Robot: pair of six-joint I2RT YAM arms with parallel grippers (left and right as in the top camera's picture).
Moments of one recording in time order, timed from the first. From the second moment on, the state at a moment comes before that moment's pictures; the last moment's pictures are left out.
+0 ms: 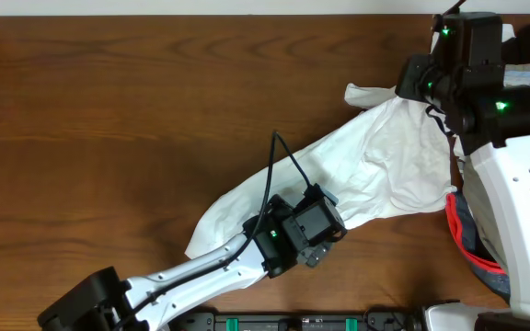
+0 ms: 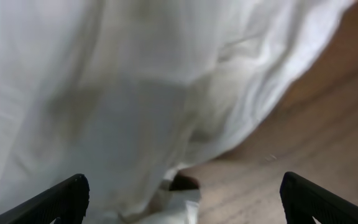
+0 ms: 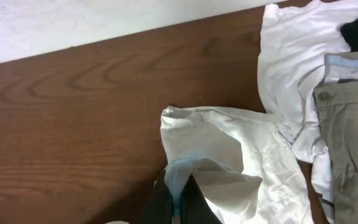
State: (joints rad) left arm -1.08 1.50 0.89 -0.53 -0.26 -0.34; right arm 0.16 1.49 1.59 -0.88 0.09 0.36
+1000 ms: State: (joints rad) left arm -1.19 1.50 0.89 -0.38 -0.56 -0.47; right arm 0.16 1.49 1.77 -0.89 -0.30 0.52
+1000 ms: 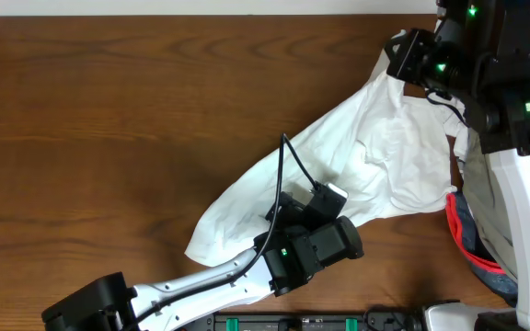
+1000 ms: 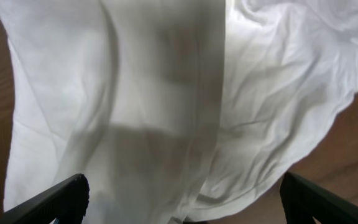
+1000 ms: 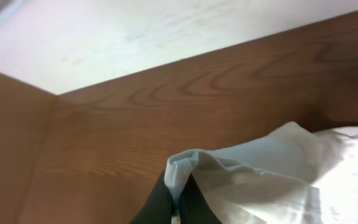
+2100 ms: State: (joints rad) left arm -1.39 1.57 0.89 -0.42 -0.53 -0.64; right arm 0.10 1.49 1.77 -0.86 -0.04 0.56
